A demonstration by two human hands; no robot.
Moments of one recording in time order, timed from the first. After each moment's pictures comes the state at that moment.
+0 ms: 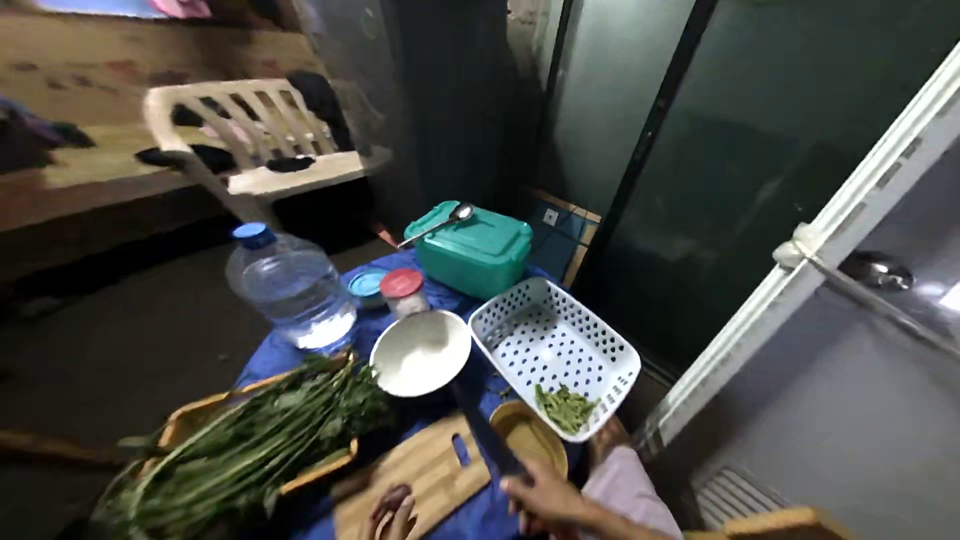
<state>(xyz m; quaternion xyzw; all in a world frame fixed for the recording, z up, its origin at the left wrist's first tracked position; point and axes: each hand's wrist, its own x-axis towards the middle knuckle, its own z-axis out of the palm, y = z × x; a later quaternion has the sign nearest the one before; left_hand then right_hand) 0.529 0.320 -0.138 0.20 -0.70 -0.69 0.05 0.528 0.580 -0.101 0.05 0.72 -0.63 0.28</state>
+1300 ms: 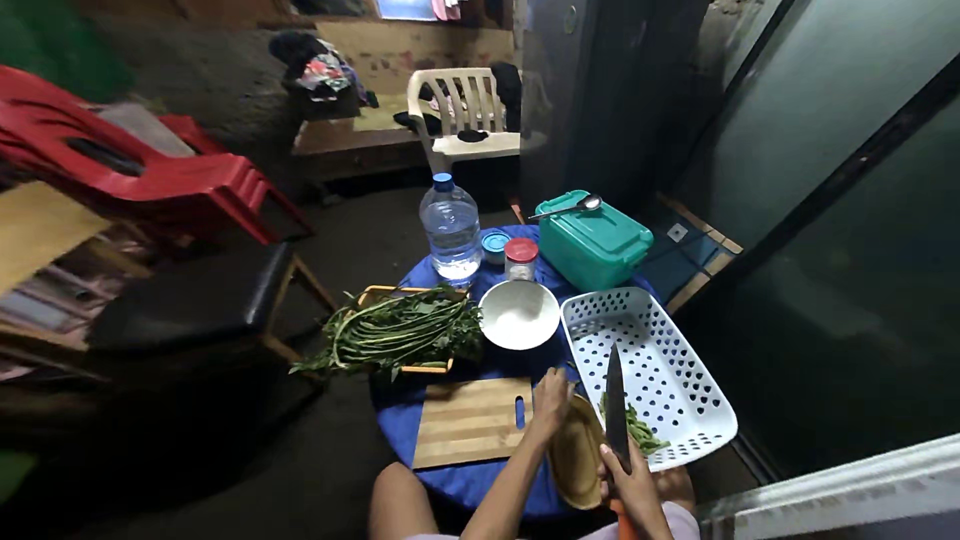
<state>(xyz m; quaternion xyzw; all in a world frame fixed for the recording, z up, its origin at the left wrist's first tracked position) 0.390 0.475 -0.112 0.04 -0.94 -0.31 -0.14 0.505 0.641 -0.100 0.18 0.70 -0.67 0.17</state>
